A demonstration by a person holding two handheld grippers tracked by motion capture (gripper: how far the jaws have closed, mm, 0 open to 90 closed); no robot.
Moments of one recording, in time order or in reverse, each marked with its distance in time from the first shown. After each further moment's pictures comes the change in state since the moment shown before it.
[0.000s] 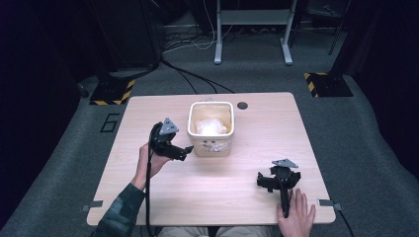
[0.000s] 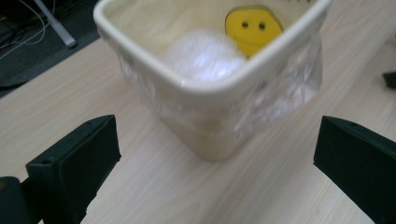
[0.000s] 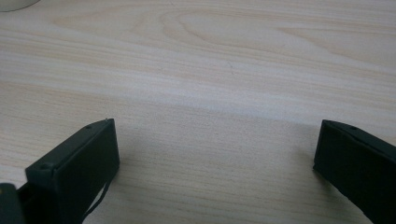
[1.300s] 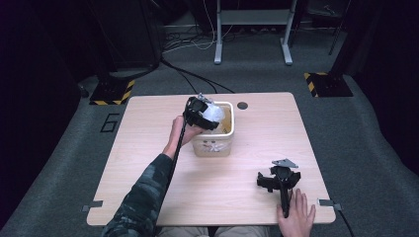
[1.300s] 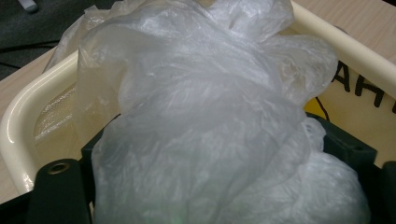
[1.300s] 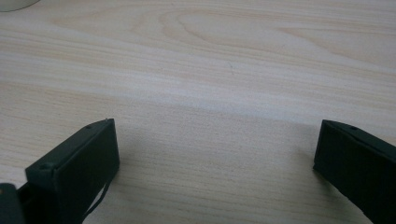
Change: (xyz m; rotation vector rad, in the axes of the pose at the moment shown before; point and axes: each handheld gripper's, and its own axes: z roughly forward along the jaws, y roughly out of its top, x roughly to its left) left arm 0.015 0.105 0.107 0.139 -0.078 -0.062; right arm 0.000 0.000 0.000 0.000 0.000 -0.001
